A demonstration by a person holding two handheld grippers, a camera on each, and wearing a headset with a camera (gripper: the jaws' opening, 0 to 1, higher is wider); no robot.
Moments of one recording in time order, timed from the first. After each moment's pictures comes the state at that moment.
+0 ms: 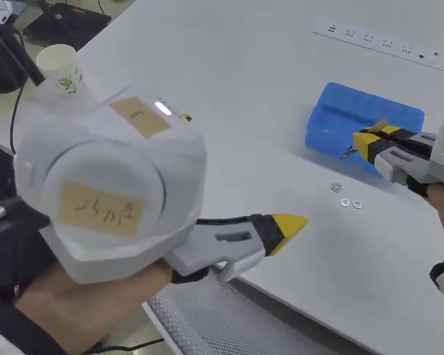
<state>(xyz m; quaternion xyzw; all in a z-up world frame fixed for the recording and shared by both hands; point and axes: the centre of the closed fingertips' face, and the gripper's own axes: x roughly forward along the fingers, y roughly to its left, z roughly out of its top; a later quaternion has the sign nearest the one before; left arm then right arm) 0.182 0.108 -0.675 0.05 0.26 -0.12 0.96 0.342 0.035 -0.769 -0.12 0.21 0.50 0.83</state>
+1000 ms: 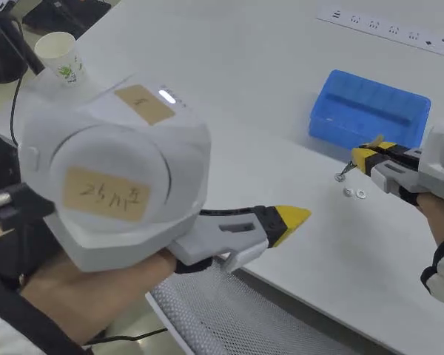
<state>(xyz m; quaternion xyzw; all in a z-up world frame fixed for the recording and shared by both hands) 0.181 0.107 -0.680 0.05 0.26 -0.12 0.96 0.338 0.025 -0.809 -0.12 0.26 0.48 0.83</state>
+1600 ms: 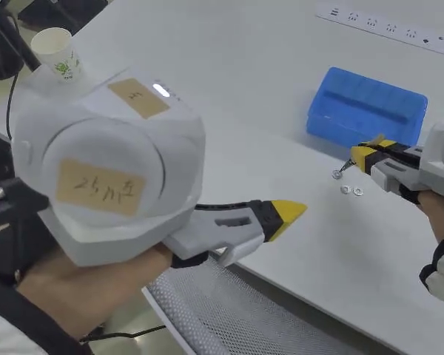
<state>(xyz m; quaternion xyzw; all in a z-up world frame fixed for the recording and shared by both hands) 0.182 0.110 -0.680 0.05 0.26 -0.12 0.96 0.332 0.022 -0.807 -0.13 0.26 0.48 0.83</state>
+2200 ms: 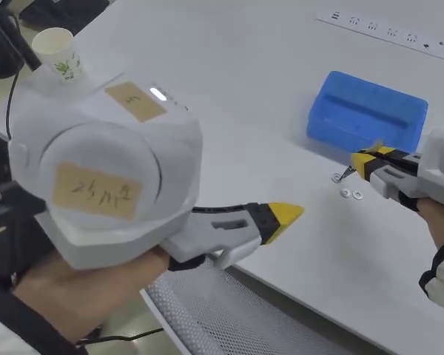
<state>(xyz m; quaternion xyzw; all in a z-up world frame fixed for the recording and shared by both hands) 0.182 0.113 -0.682 0.05 0.26 -0.11 0.96 0.332 0.021 -0.811 -0.14 0.26 0.48 0.83</state>
